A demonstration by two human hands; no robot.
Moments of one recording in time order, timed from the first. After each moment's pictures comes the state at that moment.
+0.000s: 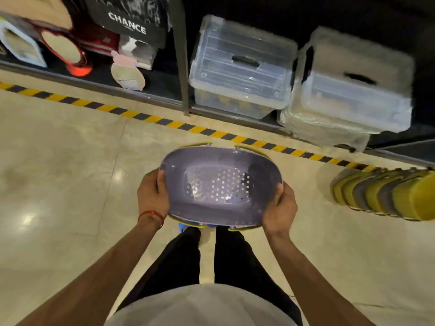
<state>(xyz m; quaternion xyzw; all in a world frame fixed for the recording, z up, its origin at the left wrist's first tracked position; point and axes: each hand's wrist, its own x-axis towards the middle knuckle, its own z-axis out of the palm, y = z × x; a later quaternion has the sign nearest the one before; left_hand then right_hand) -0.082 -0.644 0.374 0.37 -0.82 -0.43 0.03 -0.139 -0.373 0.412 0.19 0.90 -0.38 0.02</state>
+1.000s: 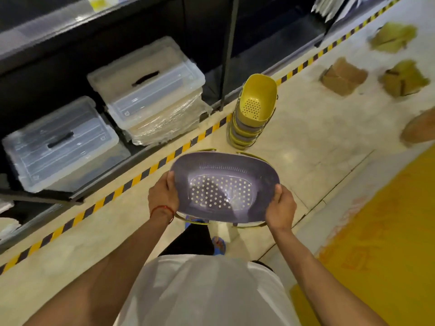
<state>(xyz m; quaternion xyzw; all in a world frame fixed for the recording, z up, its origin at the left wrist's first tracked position) -0.127 -0.166 0.486 0.03 -0.91 -0.38 -0.16 0.047 0.057 0.494 0.52 0.73 -0.41 -0.15</state>
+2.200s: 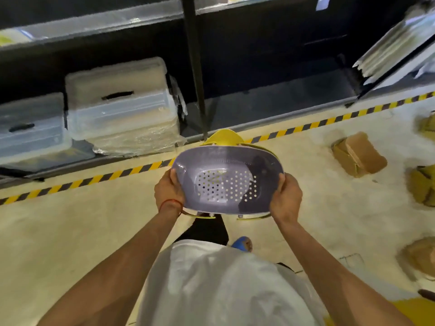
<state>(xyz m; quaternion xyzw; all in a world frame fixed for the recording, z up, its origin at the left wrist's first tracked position) -0.242 0.319 0.492 0.28 -0.88 -0.38 -0.08 -0.184 0.589 0.507 0.31 0.87 -0.38 -0.06</state>
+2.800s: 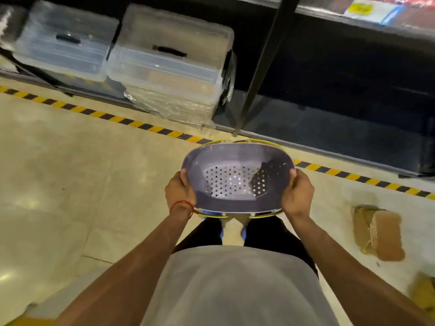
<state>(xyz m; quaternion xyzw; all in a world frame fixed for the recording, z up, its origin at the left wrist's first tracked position) -0.285 0.366 0.450 0.50 -0.77 -0.40 -0.02 -0.373 0.621 0.466 0.11 0.92 -0.38 0.07</state>
